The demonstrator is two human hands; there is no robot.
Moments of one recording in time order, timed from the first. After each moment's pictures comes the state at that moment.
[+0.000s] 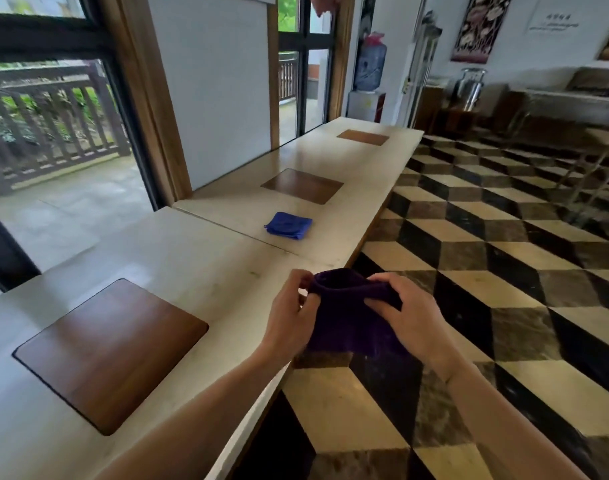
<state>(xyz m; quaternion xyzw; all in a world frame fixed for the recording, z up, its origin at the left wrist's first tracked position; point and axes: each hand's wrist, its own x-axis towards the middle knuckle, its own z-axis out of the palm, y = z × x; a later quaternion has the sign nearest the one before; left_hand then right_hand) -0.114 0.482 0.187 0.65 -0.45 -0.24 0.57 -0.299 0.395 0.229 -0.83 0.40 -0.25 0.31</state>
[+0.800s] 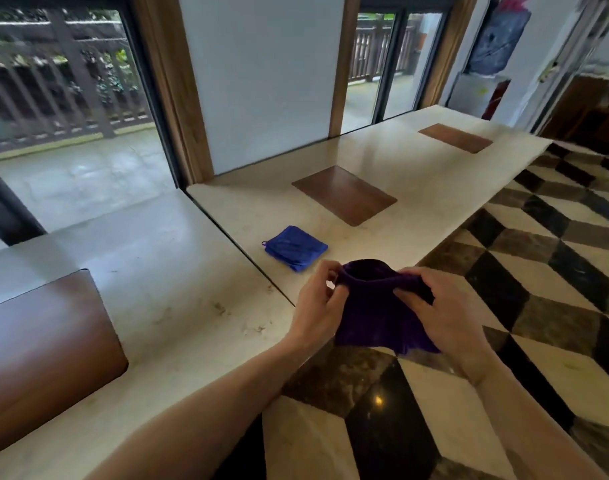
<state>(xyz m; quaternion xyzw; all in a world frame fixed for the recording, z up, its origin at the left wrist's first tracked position) -0.091 0.144 0.168 0.69 -0.32 -0.21 0.61 -0.237 0.009 0.208 -0.88 0.29 -0.18 0.32</state>
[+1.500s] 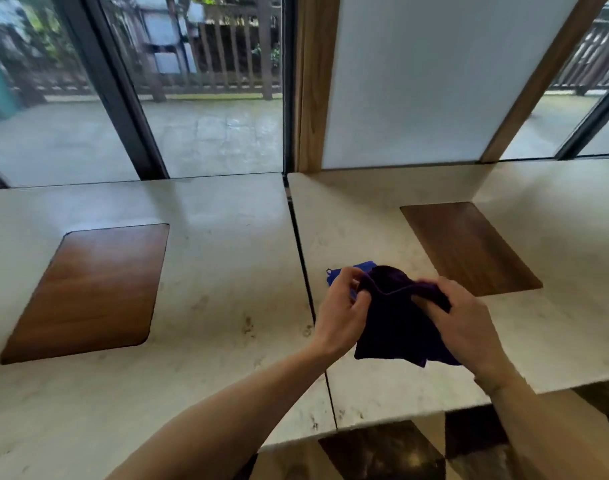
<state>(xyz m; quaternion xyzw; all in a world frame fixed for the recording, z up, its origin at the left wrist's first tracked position) 0.049 0.044 0.129 0.77 -0.10 -0.06 0.62 -0.004 -0.138 0.167 -0.93 0.06 -0.09 0.36</state>
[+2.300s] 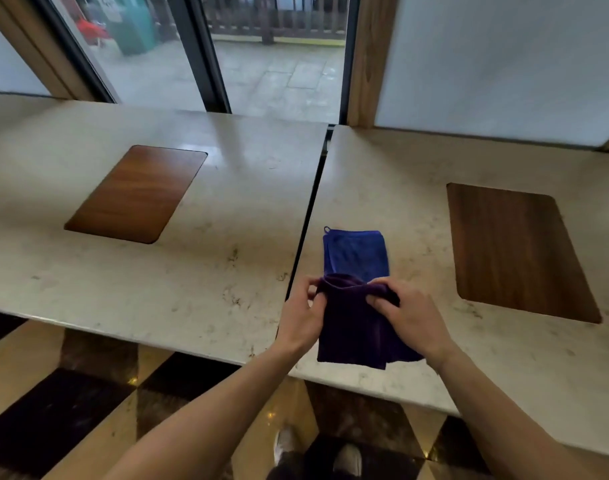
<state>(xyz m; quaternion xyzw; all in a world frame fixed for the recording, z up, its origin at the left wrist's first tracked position) -0.006 -0.040 0.062 0.77 0.19 -0.02 0.60 0.045 -0.234 0.073 -0.91 -0.13 0.11 0.39</state>
